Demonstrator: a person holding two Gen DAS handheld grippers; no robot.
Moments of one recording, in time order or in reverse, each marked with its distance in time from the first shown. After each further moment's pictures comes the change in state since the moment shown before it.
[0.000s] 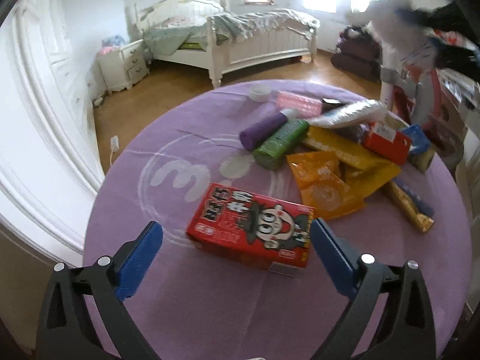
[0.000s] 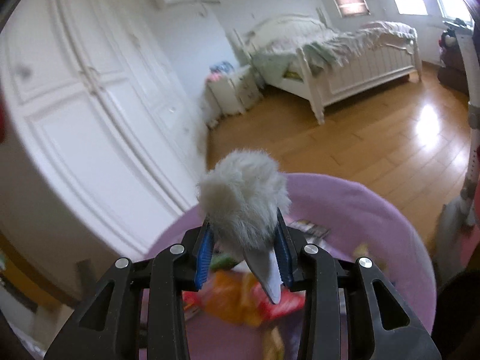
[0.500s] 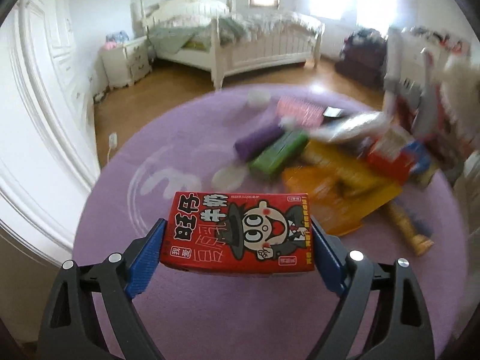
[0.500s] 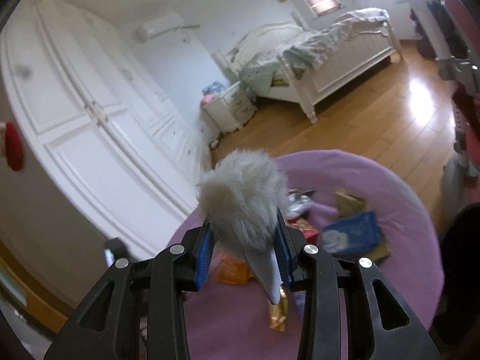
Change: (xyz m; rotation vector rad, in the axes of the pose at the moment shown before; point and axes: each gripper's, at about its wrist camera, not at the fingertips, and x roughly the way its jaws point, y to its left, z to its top) left arm -0.004 -0.003 0.016 -0.066 -0.049 -0.023; right arm -0.075 -0.034 -0.067 0.173 -0.101 0.021
